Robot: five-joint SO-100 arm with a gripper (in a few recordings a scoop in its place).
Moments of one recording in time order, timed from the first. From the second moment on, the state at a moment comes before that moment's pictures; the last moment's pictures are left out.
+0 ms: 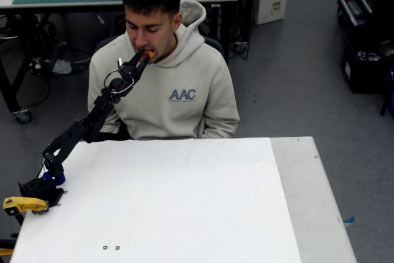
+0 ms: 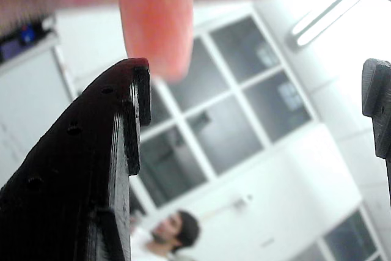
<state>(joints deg) 4.3 32.5 -15.4 15.6 -68.9</state>
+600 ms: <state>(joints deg) 11.2 32.5 -15.4 15.6 -68.2</state>
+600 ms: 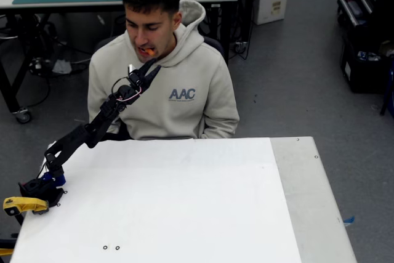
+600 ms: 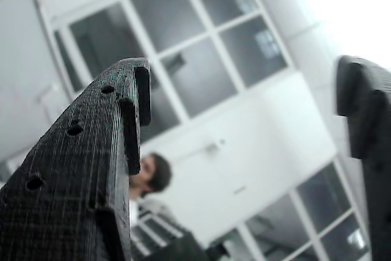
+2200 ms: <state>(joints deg) 8.3 100.5 96.2 15.5 -13.6</state>
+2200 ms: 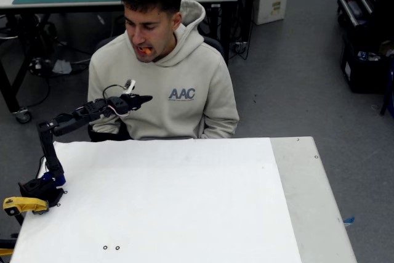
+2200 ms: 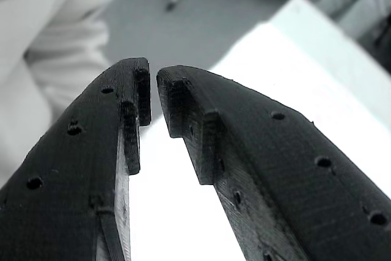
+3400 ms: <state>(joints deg) 1.1 185.5 175.3 25.8 6.7</state>
